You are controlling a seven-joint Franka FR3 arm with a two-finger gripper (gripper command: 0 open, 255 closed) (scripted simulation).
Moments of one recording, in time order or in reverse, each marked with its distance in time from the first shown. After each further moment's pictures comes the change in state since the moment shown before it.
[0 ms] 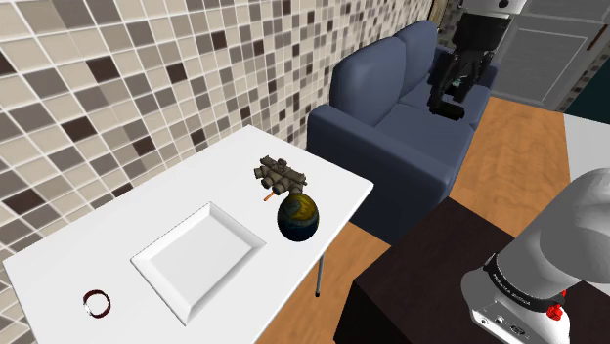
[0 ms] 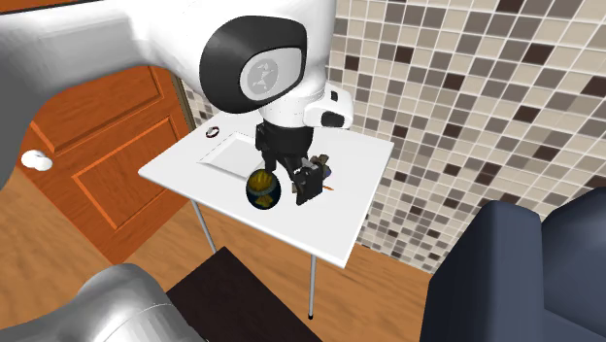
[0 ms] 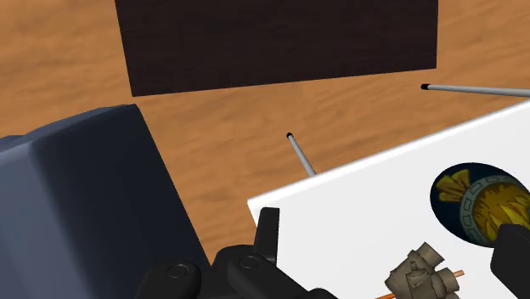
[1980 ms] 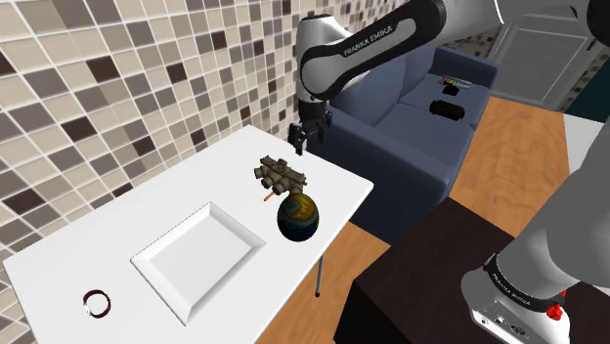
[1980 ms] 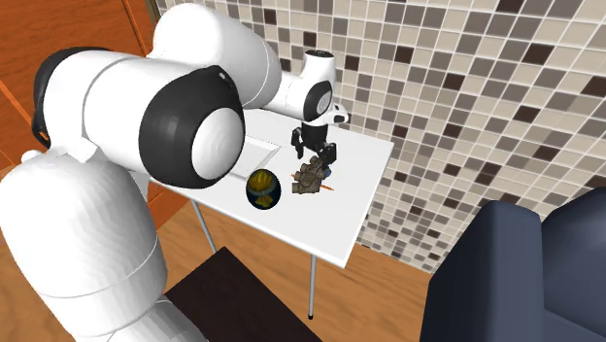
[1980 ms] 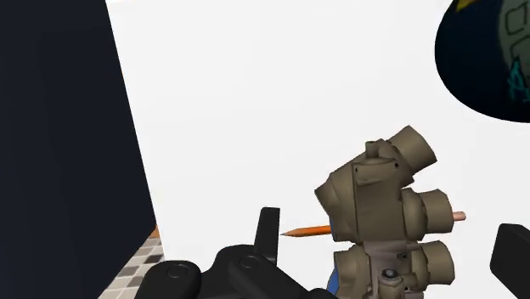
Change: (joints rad) arm 0.137 0.987 0.188 0.413 -0.067 0.568 0.100
